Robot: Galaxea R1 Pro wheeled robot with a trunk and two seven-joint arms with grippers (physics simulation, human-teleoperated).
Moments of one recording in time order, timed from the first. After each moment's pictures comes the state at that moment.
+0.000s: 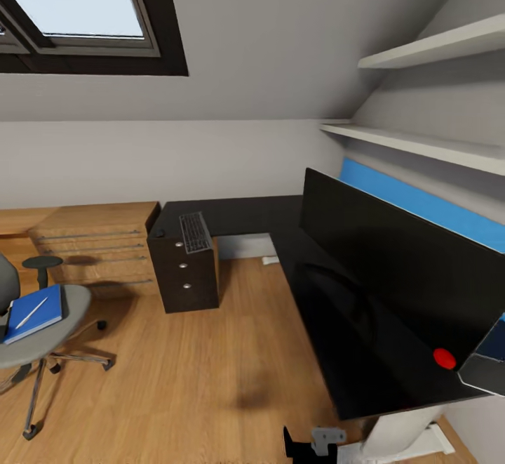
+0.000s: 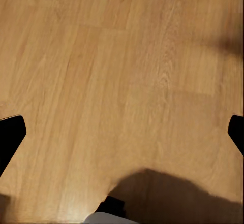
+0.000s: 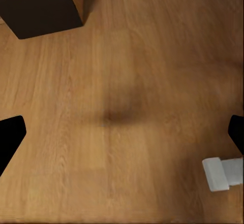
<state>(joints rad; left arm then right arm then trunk) -0.04 -0.07 -0.17 -0.57 0.26 -0.20 0.41 -0.43 0.13 0.54 0.01 -0.60 -0.65 0.09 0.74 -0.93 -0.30</state>
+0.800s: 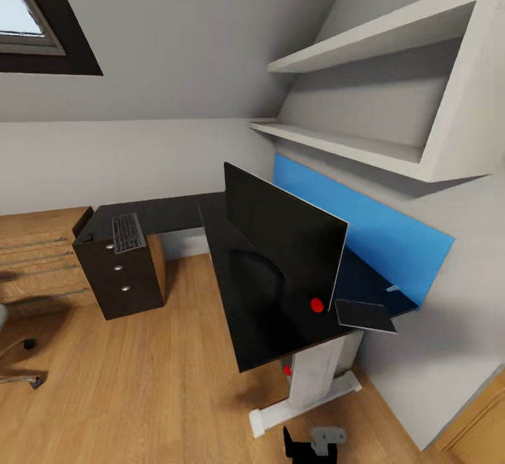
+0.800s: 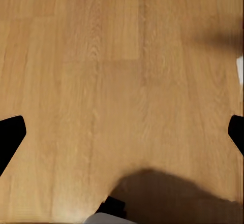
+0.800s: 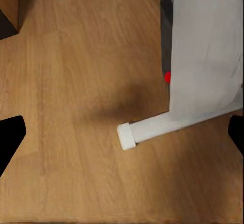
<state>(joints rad) -0.04 -0.07 -0.17 -0.57 0.26 -0.21 0.41 -0.43 0.13 0.54 0.01 -0.60 -0.65 0.09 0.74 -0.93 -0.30</state>
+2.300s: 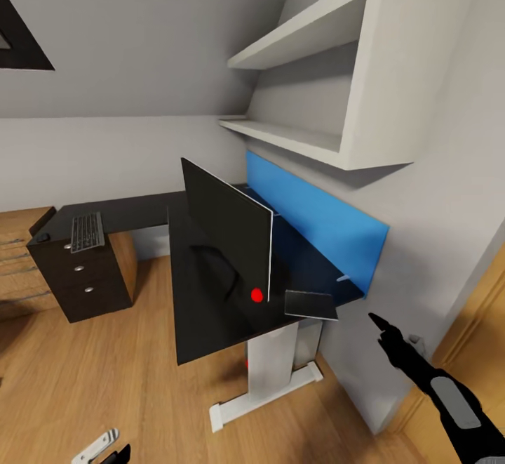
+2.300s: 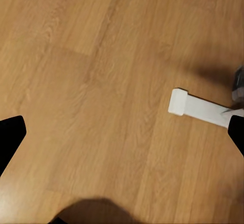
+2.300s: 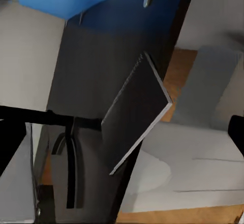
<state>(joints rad) -0.04 0.10 0.09 -0.89 0.62 0.11 0.20 -0.45 -0.25 -0.24 -0.74 -1.11 0.37 0.34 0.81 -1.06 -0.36</state>
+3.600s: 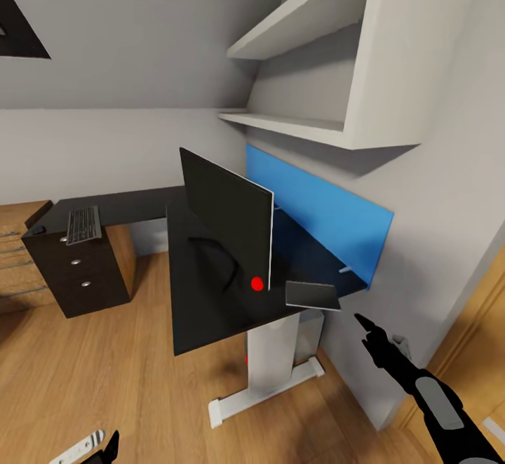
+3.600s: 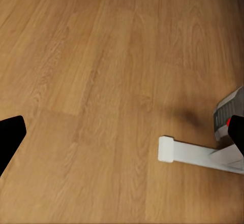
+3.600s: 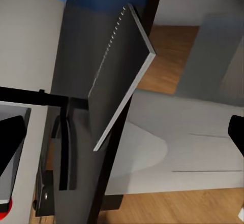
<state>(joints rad) 0.20 0.10 0.08 -1.31 0.52 -0.01 0.20 -0.44 -0.18 -0.25 -0.76 -1.09 0.40 0.35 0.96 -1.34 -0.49</state>
